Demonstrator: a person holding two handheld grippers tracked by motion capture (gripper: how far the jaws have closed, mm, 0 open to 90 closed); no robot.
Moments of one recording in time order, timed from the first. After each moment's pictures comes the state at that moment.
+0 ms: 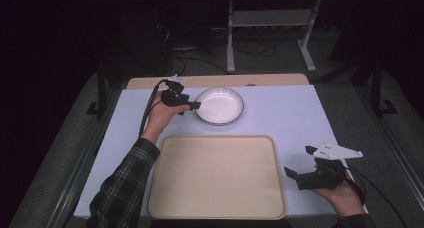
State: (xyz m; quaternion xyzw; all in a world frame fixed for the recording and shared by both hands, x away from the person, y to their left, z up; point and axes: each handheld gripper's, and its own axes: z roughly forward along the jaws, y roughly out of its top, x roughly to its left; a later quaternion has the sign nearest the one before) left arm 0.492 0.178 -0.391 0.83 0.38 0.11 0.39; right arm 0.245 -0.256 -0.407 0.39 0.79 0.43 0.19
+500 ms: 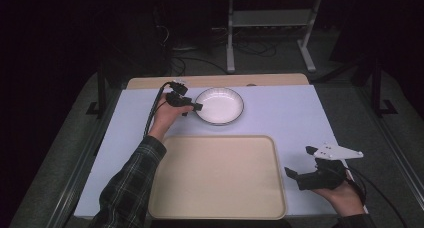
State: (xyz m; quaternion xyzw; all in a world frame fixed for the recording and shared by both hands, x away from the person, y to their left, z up) left arm 0.512 0.172 -0.418 0.83 0.40 0.09 0.37; right arm 0.245 -0.257 -0.408 0.39 0.79 0.43 0.19
